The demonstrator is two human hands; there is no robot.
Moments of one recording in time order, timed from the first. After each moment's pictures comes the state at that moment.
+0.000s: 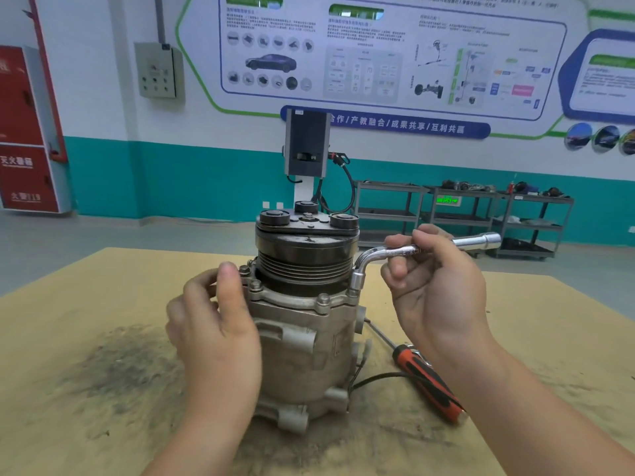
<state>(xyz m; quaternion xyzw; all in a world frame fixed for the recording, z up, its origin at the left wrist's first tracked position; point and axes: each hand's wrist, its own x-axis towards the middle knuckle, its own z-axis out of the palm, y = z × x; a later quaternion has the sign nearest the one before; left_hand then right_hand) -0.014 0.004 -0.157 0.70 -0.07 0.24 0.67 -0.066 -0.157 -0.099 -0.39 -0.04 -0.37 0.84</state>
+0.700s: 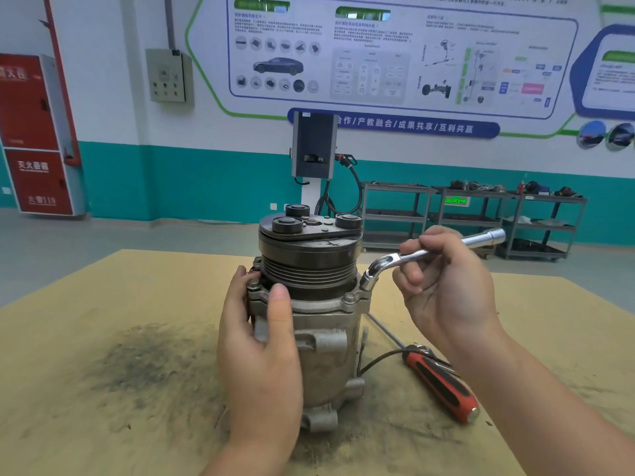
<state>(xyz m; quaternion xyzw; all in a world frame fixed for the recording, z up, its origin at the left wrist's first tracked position) -0.031 -0.011 -0.171 0.57 -0.14 0.24 0.77 -0.067 -0.161 -0.095 -0.40 -0.03 -0.34 0.85</state>
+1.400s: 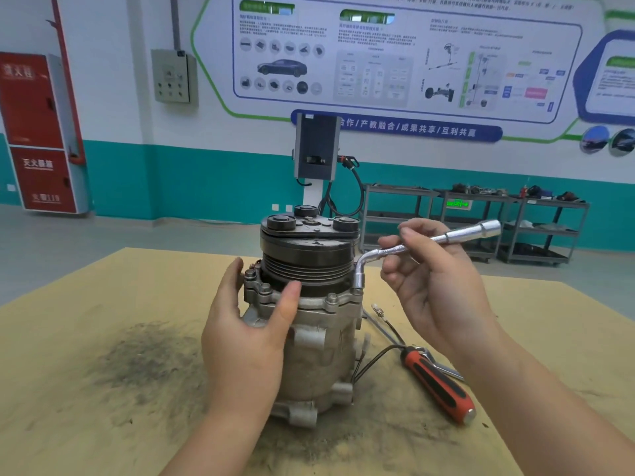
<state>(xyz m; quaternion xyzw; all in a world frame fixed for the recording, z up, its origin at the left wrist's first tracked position) -0.006 0.005 -0.174 0.67 -0.15 0.27 0.68 -0.069 -0.158 -0.093 -0.49 -0.06 -0.31 0.82</state>
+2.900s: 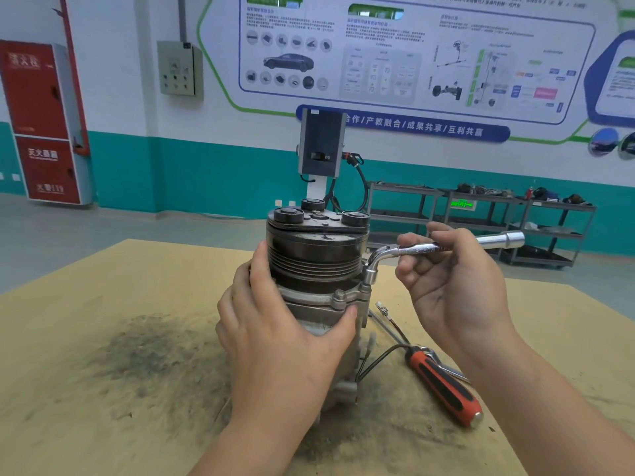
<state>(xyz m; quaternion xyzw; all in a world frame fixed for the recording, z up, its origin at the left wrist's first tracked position) -0.037 -0.010 -0.161 0.80 -0.15 0.32 0.48 -0.072 -0.153 -0.091 -0.44 -0.02 -0.35 0.83</state>
